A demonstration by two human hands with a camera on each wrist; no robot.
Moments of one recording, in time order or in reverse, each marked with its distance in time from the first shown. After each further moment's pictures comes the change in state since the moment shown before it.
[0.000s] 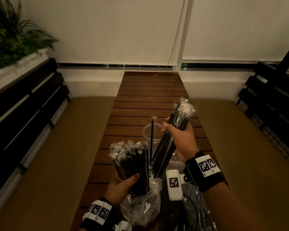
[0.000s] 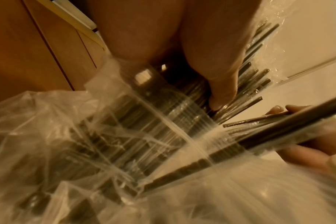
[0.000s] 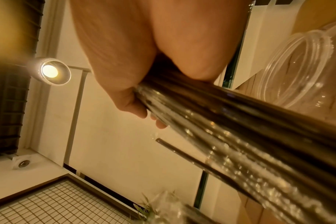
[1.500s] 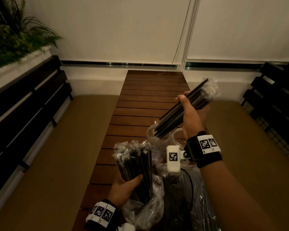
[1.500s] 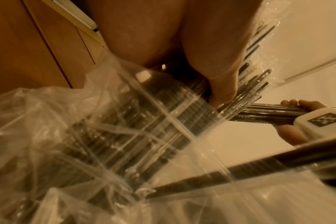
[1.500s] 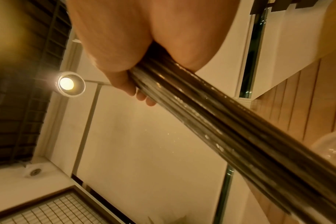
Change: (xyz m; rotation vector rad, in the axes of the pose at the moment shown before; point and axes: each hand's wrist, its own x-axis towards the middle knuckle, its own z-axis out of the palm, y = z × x) left_hand 0.002 0.007 0.006 0.057 0.083 -0.030; right_hand 0.051 -0.039 0.021 0.107 0.233 -0.279
